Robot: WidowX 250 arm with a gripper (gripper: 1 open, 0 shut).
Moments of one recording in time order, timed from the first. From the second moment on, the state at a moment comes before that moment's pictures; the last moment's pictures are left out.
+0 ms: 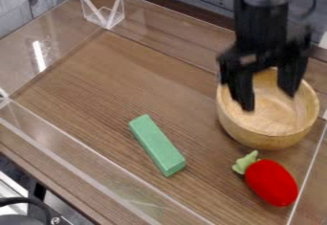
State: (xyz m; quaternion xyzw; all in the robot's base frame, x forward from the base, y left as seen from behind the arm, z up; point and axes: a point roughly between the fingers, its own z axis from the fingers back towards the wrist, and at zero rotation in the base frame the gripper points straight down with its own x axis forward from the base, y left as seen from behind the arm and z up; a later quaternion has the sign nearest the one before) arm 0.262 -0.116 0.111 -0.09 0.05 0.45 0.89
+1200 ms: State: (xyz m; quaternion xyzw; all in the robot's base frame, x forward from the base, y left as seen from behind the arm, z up) arm 0.224 -0.152 0.072 -0.06 0.04 0.55 0.83
